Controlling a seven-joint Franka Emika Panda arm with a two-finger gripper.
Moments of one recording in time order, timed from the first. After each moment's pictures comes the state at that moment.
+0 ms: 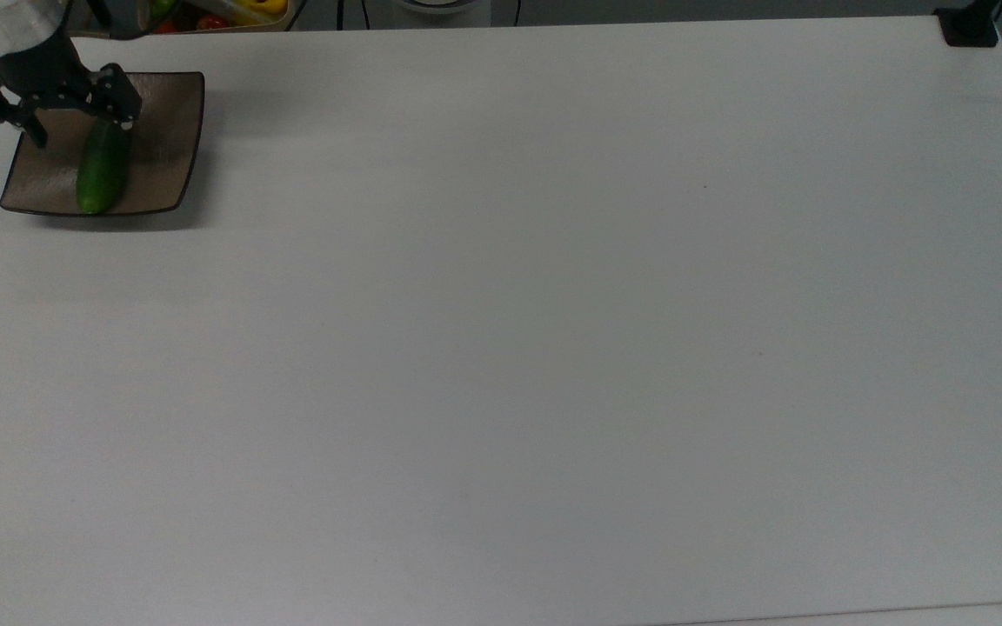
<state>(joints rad) -0.33 0.24 -0.21 -1.82 0.07 2.14 -0.71</state>
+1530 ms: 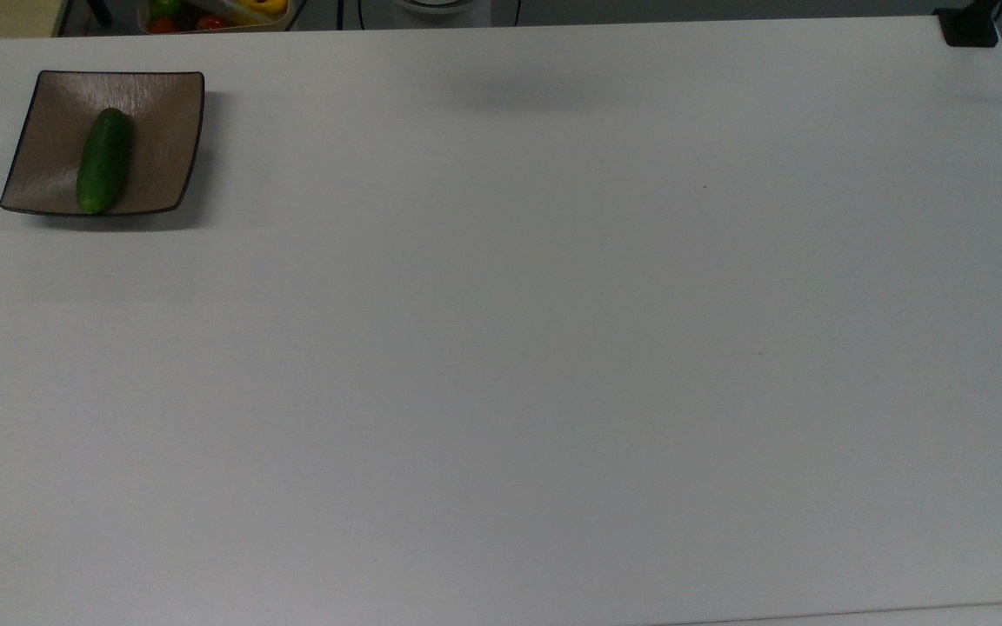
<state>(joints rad) 0.22 -0.10 -0.16 -1.60 0.07 1.49 0.01</state>
